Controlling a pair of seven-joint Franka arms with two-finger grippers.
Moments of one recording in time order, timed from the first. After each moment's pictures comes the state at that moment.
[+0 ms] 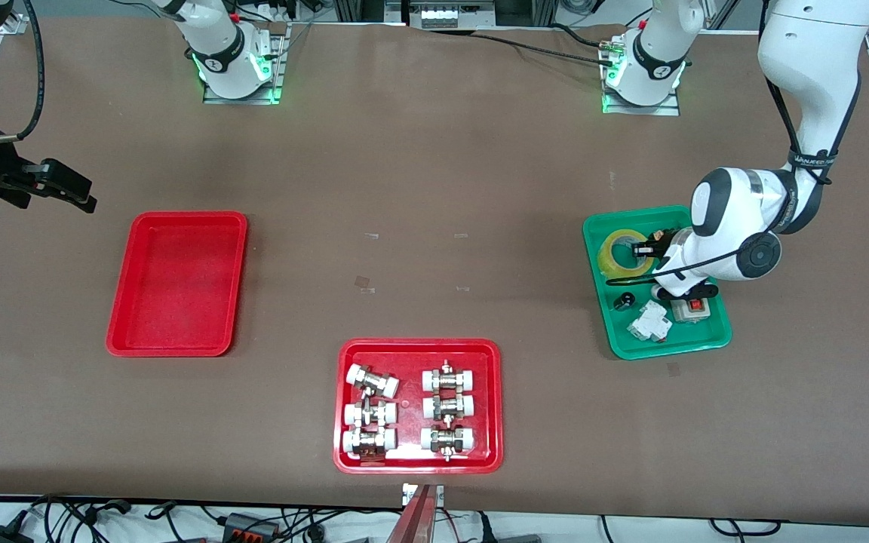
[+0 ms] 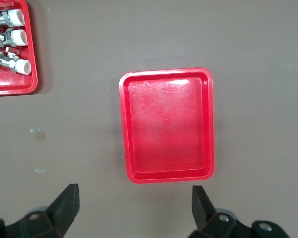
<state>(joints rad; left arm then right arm) 0.07 0.43 -0.14 -2.06 -0.08 2.10 -0.12 -0.11 0.08 0.15 -1.51 -0.02 1.60 0.11</state>
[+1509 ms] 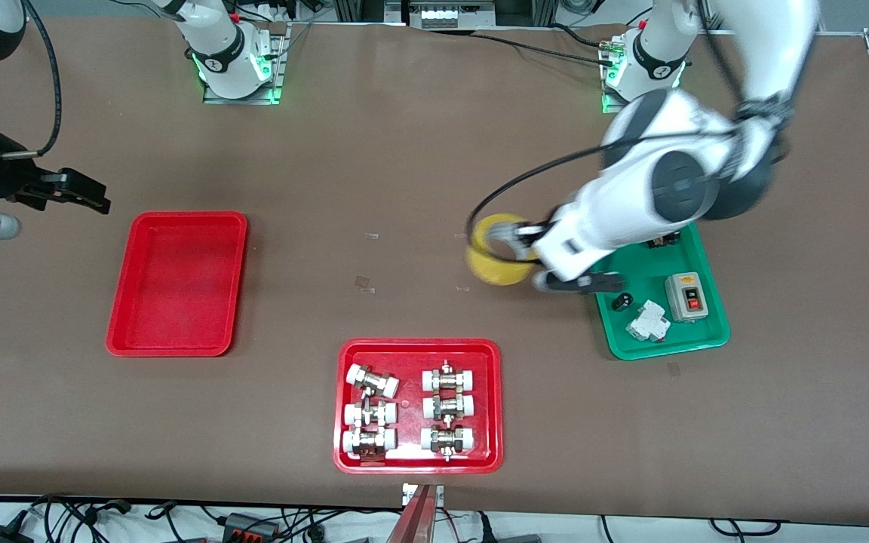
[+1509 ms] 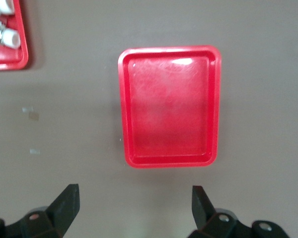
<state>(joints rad) -0.22 0.51 -0.33 -1.41 -0.20 1.86 -0.53 -0.11 0.12 0.16 -1.51 0.00 1.53 0.07</state>
